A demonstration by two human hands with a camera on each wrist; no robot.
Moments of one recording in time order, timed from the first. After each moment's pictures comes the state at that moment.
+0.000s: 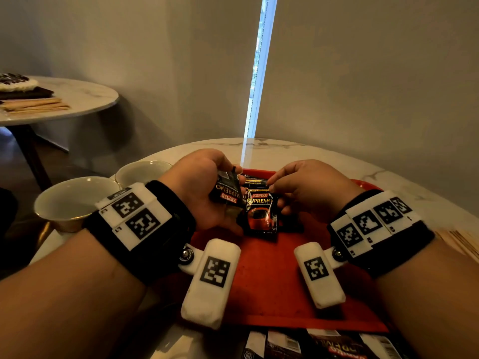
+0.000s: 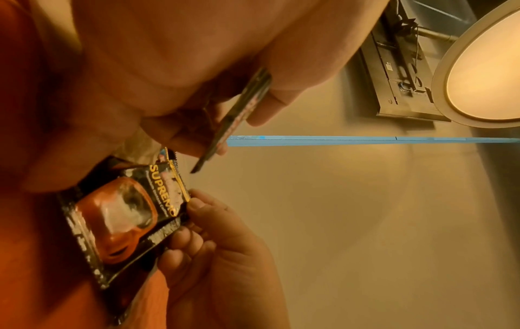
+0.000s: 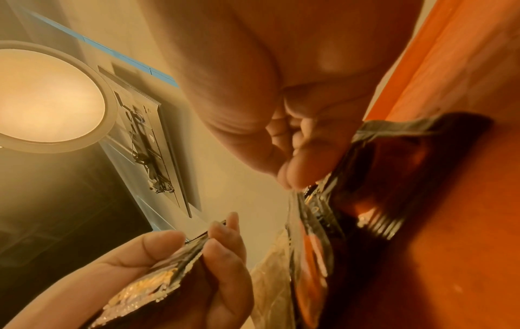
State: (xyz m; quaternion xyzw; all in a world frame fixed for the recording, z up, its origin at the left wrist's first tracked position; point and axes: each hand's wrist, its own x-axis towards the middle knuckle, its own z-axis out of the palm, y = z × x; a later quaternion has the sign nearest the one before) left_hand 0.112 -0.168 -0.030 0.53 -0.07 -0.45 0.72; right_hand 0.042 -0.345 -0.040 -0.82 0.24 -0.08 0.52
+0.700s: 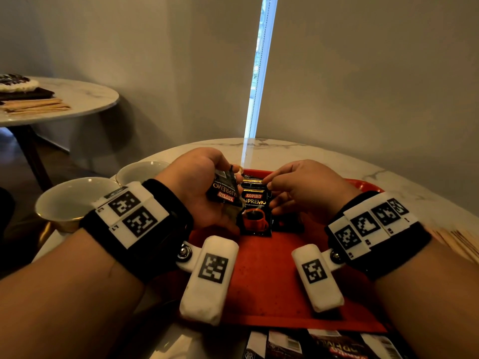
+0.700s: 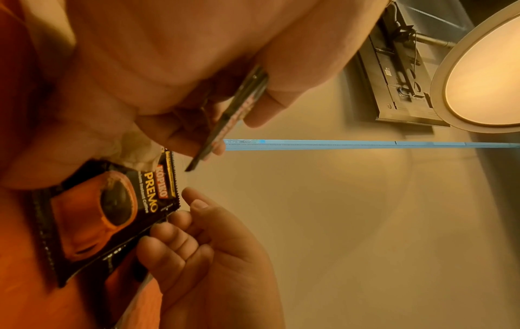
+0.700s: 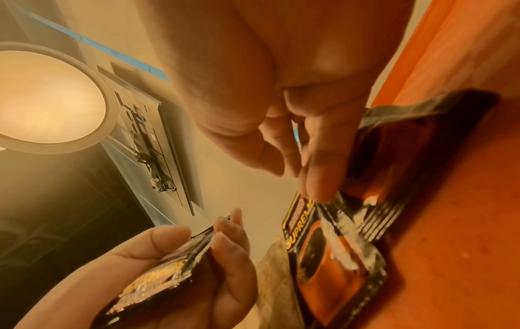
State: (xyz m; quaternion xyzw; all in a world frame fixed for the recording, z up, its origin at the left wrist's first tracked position) left_hand 0.110 -0.165 -0.024 0.53 -0.05 -0.44 0.72; right_hand 0.045 -0.337 -0.041 -0.80 0.24 -0.08 0.55
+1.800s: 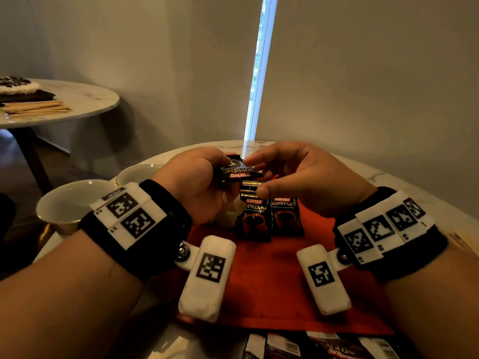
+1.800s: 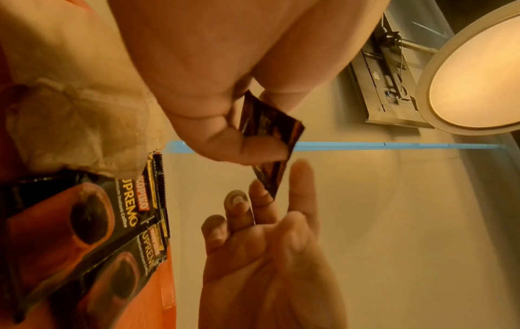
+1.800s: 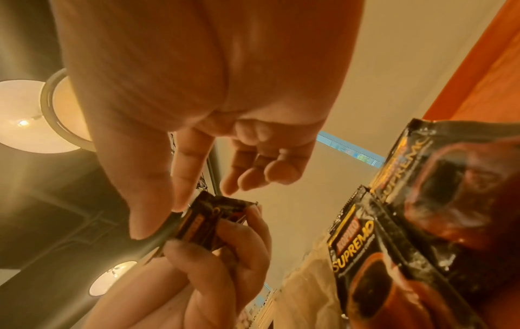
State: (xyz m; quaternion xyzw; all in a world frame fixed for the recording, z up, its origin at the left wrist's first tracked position) left_hand 0.109 -0.165 -0.022 0.47 -0.07 -0.38 0.79; right_hand 0.031 -0.336 -0.021 -0.80 -0.12 -0.08 0.59
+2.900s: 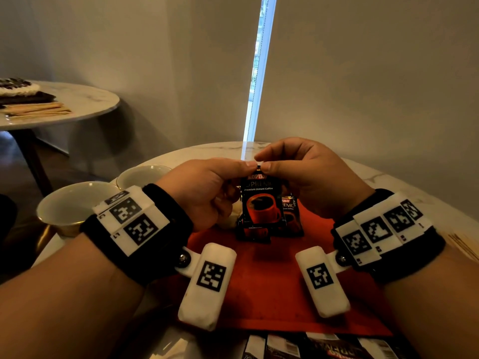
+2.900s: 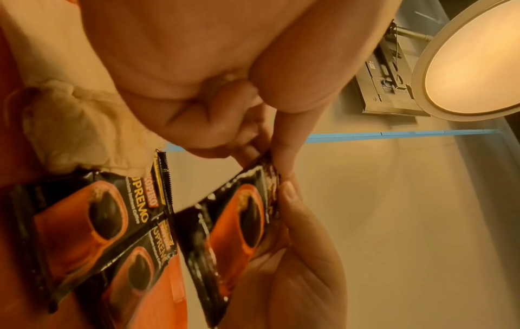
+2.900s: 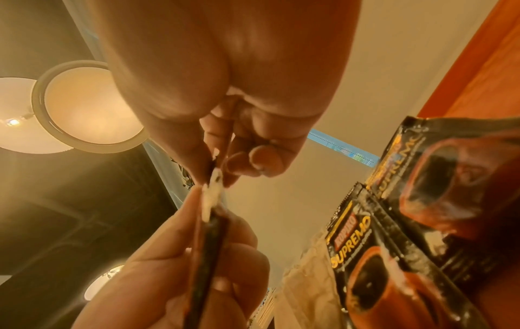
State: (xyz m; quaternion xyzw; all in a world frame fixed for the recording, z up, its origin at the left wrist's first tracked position) left_hand 0.110 -0.167 -0.032 0.57 -0.16 -0.39 0.71; right_hand 0.037 -0.342 -0.028 -0.79 -0.02 -0.17 0.59
